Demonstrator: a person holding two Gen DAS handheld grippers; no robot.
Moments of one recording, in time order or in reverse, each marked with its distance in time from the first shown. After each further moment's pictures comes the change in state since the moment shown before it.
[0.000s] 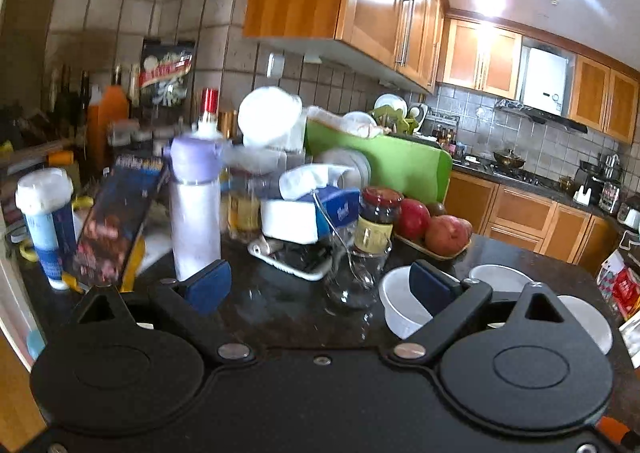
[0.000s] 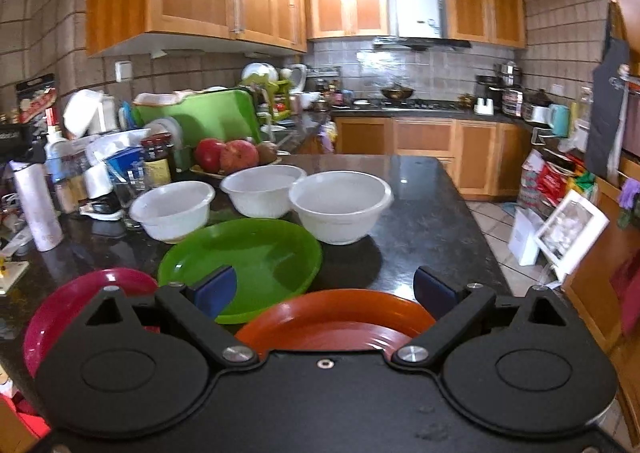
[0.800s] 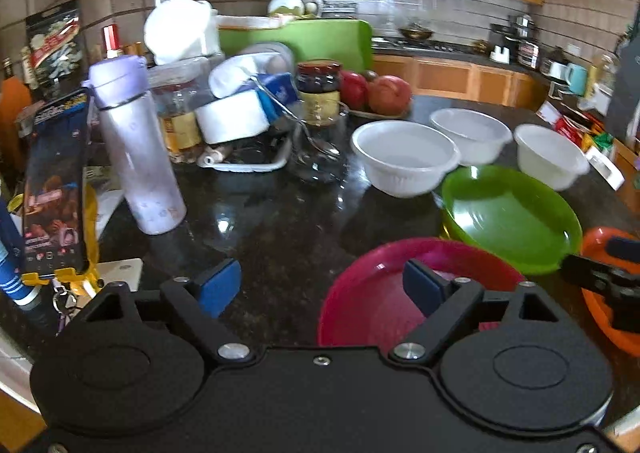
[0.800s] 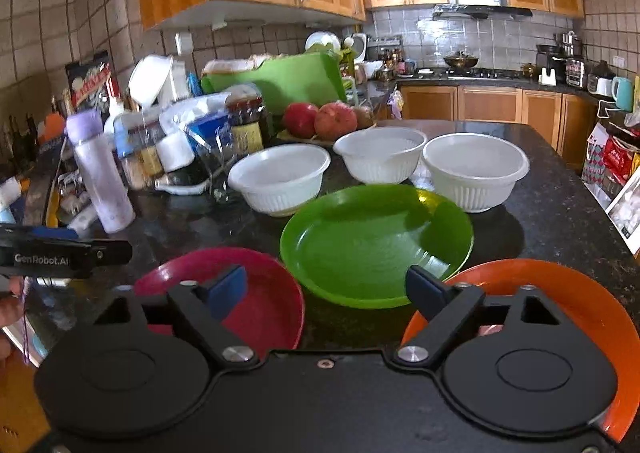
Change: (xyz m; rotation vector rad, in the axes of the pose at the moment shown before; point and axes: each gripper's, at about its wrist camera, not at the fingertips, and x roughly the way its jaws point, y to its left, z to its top) left arm 0.016 0.034 -0.042 0.318 0.299 -0.254; right arm 0.032 0.087 -0.009 0.000 0.110 0.166
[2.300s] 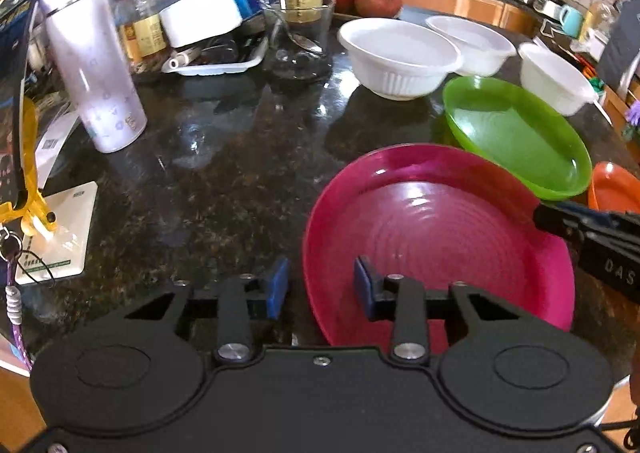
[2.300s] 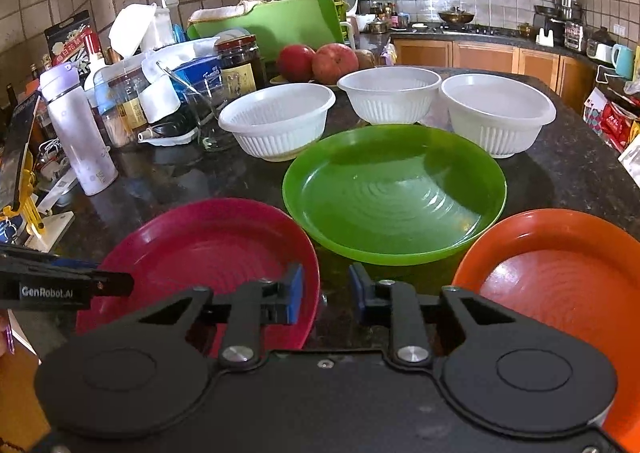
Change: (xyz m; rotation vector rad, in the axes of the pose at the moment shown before) left arm 0.044 0.012 -0.013 -0.020 0.272 -0.071; right arm 0.038 0.009 -0.011 0.036 0.136 -0.033
